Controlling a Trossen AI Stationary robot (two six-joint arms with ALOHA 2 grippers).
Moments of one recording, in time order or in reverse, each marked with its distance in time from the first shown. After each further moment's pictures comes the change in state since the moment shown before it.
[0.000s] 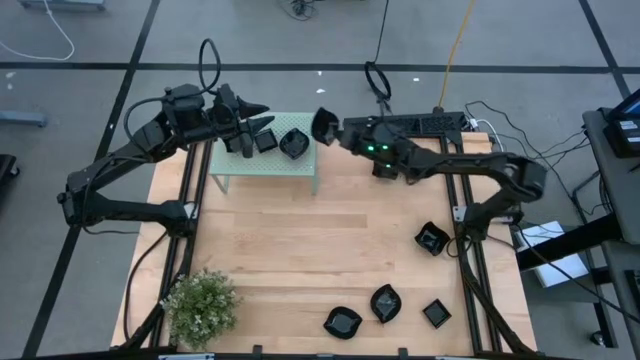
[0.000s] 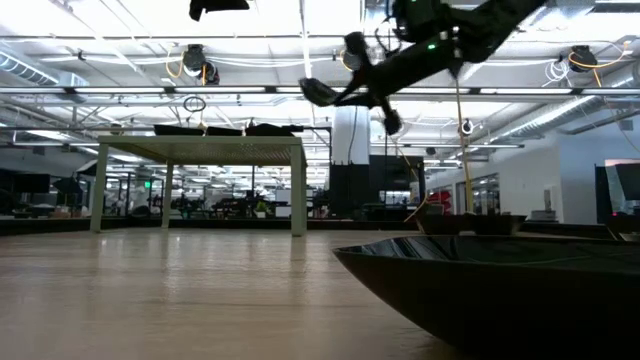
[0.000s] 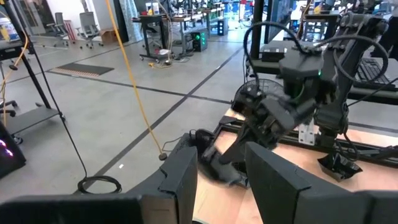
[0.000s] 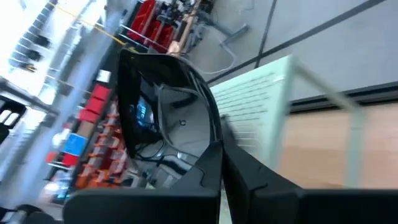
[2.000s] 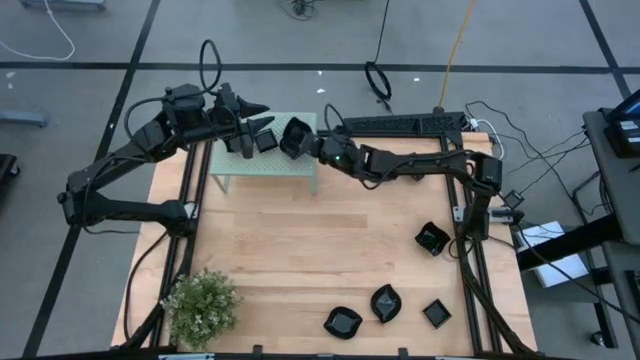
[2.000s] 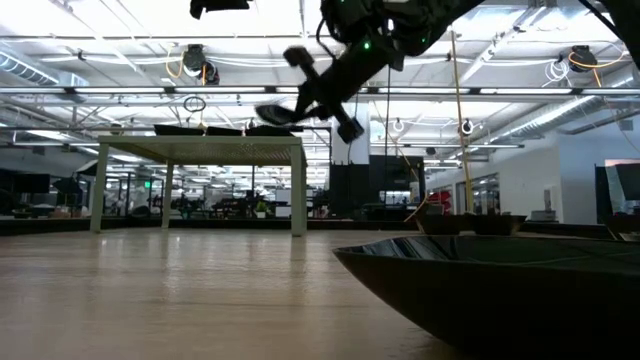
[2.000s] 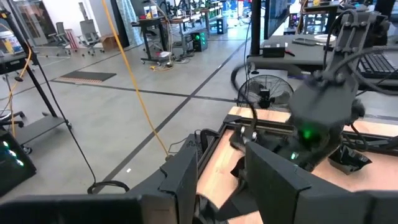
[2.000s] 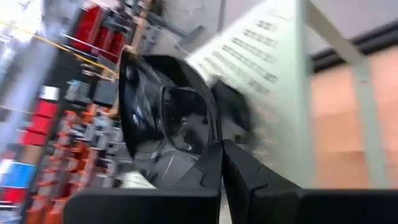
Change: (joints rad) left arm 0.001 0.000 0.000 -0.001 0.000 0.062; right arm 0.149 0.326 0.400 -0.282 0.243 0.190
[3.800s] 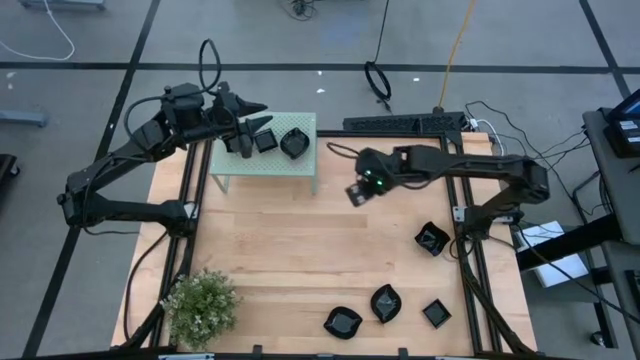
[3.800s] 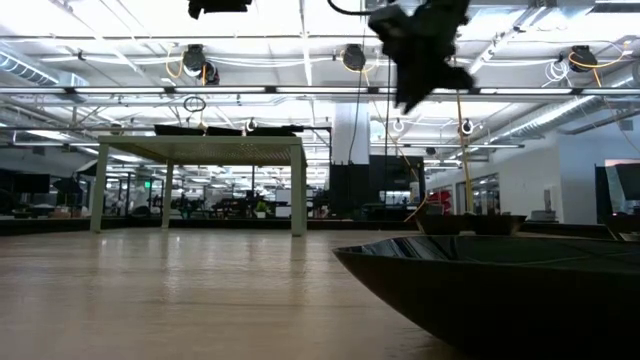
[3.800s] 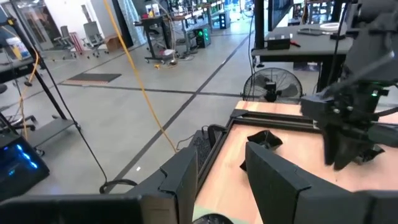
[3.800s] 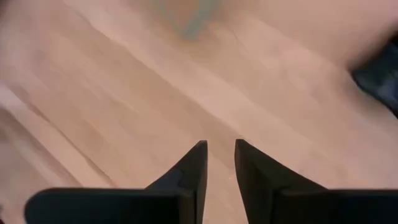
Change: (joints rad) left arm 0.018 -0.003 0.000 -0.017 0.000 0.055; right arm 0.095 -0.350 -0.002 -1.032 -0.377 -0.465
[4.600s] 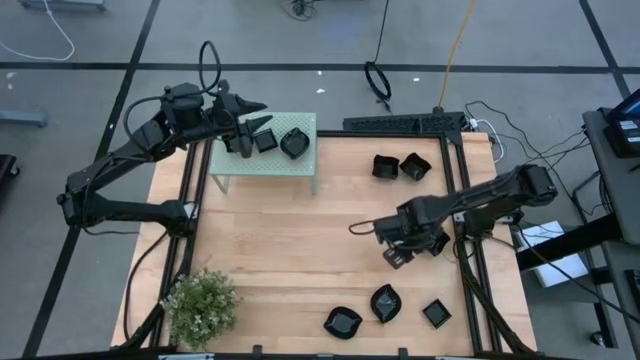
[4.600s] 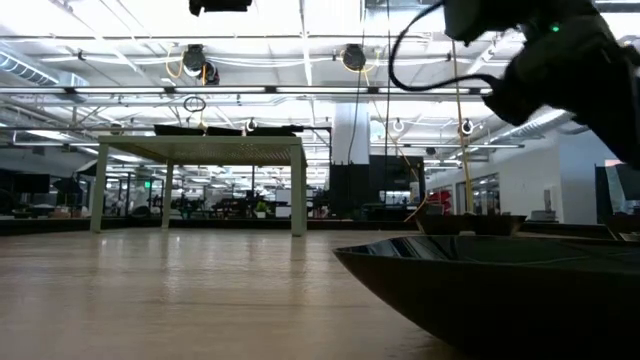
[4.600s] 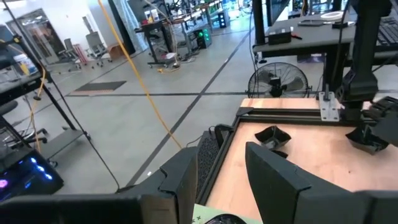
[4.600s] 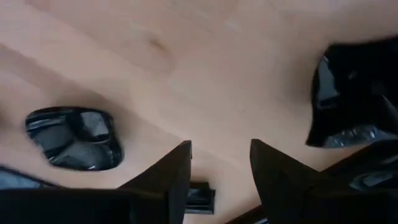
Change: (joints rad) left arm 0.000 0.000 0.000 0.003 -0.006 0.082; right arm 0.344 -0.033 -0.358 -0.249 -0.365 0.299
